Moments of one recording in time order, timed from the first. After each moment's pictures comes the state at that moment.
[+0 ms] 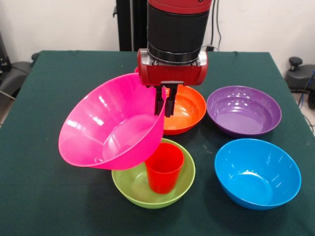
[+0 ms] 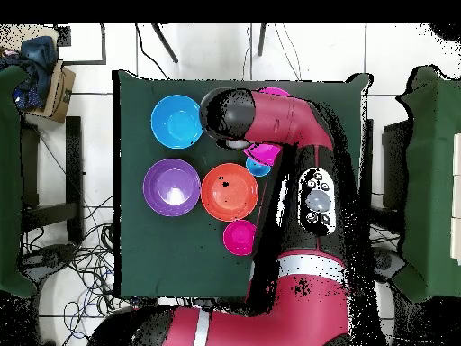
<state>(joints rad) -0.20 -0.50 0.00 1.18 -0.05 0.83 1.50</state>
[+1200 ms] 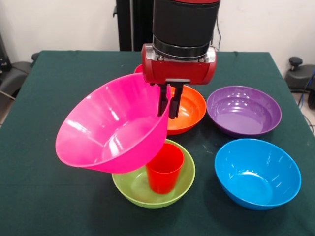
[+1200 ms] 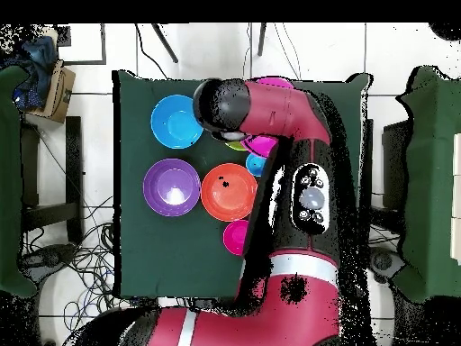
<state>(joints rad) -0.17 -0.49 -0.04 1.13 -0.03 0.83 1.53</state>
